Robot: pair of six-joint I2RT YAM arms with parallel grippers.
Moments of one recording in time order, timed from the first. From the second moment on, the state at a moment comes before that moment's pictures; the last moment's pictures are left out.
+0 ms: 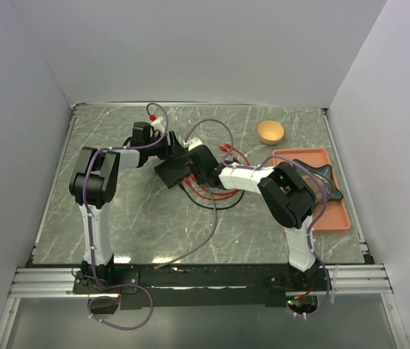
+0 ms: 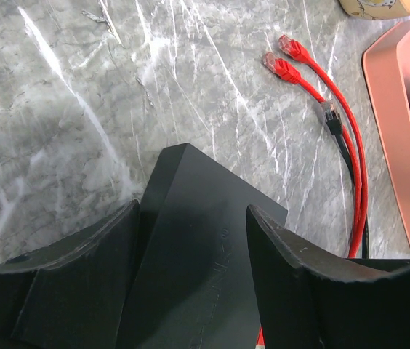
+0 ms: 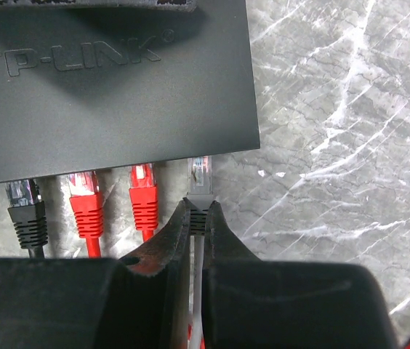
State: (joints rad) left arm -0.22 2.13 1.26 0.30 0.66 -0.40; right arm 0.75 2.02 1.30 -0.07 0.26 0.11
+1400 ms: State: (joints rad) left arm -0.21 2.18 1.33 0.29 0.69 -0.33; right arm 0.70 2.10 1.47 -0.24 0.12 0.02
